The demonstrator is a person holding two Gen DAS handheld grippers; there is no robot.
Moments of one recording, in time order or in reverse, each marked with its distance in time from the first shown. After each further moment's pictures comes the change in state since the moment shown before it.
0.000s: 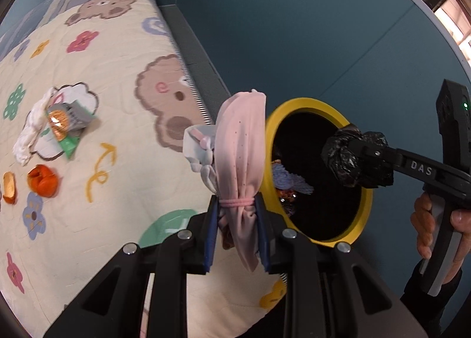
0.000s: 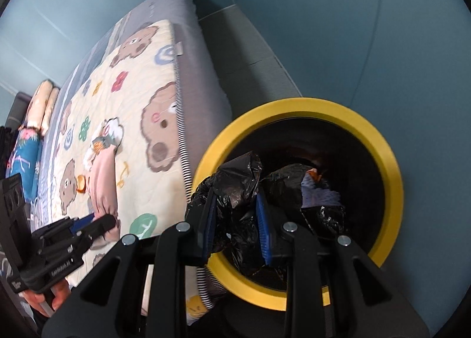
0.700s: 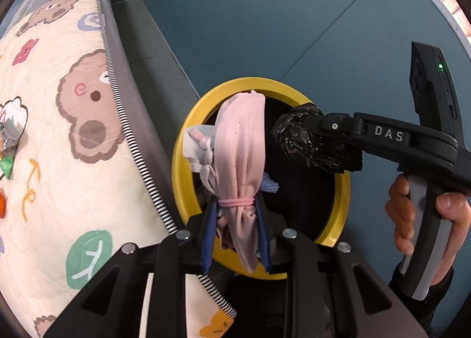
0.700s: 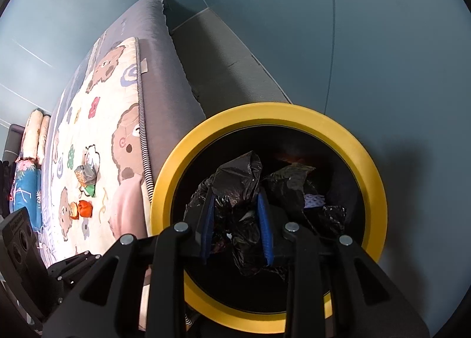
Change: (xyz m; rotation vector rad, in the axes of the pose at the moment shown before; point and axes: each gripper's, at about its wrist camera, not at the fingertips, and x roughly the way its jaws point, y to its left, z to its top) left arm 0.059 -0.079 0.013 0.069 0.054 -0.103; right arm 0.019 -0.063 0.017 0.125 -0.008 -0.008
